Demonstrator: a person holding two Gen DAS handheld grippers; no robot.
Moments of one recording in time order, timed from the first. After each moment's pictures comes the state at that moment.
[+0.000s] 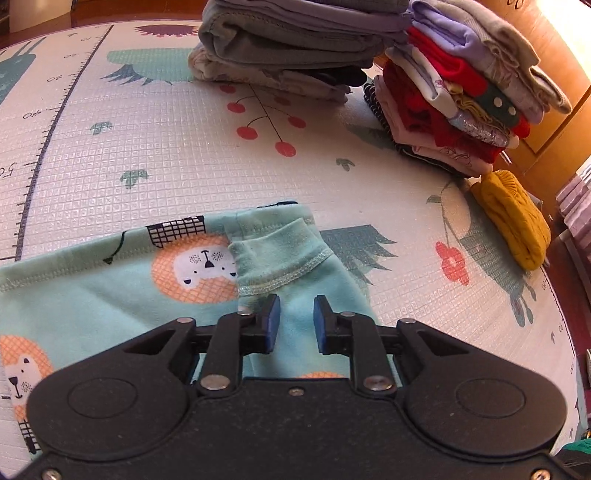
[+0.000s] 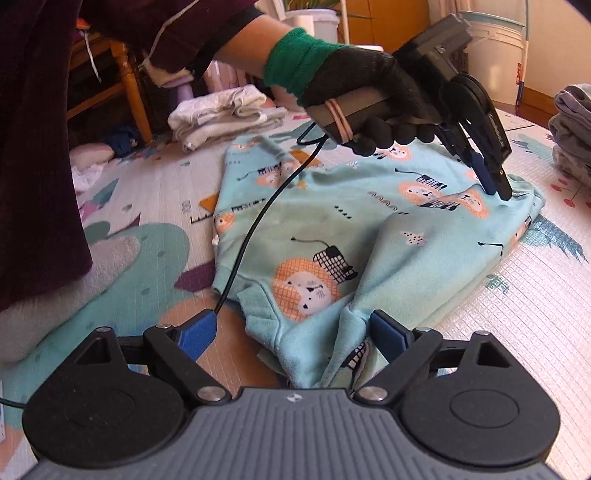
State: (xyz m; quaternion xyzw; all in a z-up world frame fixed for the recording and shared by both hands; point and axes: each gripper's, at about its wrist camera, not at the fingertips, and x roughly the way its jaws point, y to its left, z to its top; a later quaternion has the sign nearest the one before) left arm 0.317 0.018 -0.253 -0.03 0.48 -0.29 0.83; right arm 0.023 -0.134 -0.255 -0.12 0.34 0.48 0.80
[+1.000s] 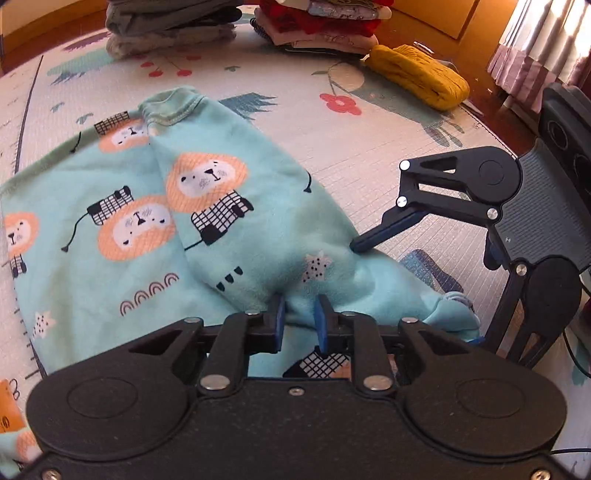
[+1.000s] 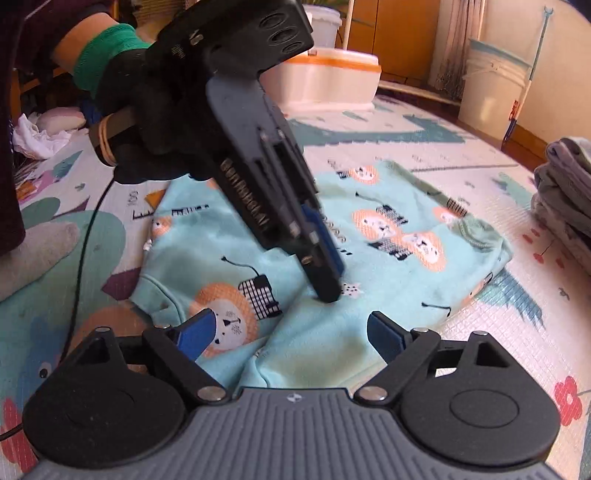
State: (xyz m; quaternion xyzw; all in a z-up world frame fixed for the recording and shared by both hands) left arm 0.159 0.048 -0.257 0.08 0.49 -0.37 0.78; right arm 0.072 -0.120 -0.252 -0.20 0.34 0.45 0.80
